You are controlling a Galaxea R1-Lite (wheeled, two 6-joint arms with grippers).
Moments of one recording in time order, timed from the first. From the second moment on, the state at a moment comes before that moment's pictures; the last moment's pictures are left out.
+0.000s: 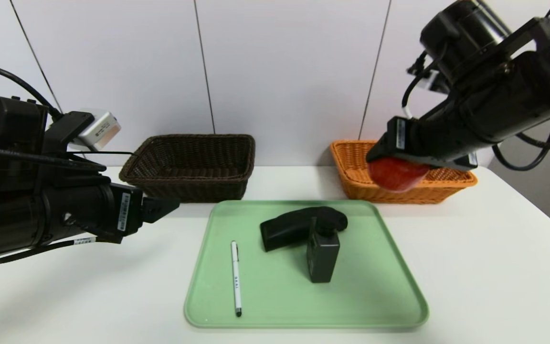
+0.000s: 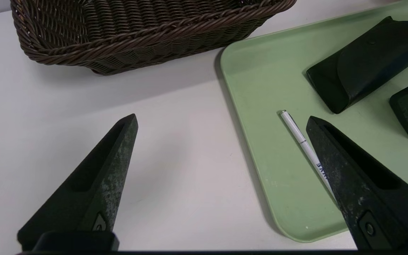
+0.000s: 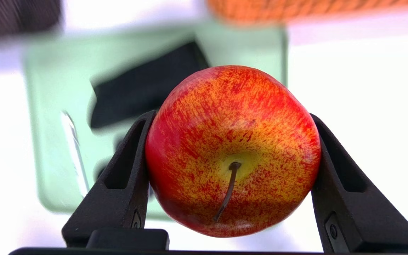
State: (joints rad) left arm -0.43 1.32 -0.91 0.05 0.13 -0.08; right arm 0.51 1.80 -1.86 0.91 -0.19 0.53
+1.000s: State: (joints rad) left arm -0.45 1.34 -0.91 0.04 0.13 -0.10; right arm 0.22 2.12 -1.95 0.44 -0.20 0.54
